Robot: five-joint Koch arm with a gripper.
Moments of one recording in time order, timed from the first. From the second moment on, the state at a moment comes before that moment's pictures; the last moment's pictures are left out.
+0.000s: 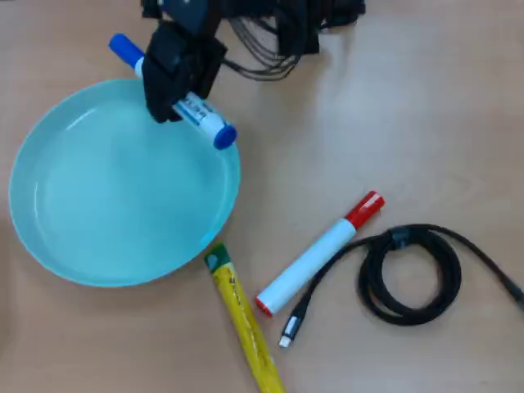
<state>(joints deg) 133.7 104.0 108.6 38.1 9.1</state>
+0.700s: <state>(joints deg) 134.7 83.5 108.6 23.1 9.1</state>
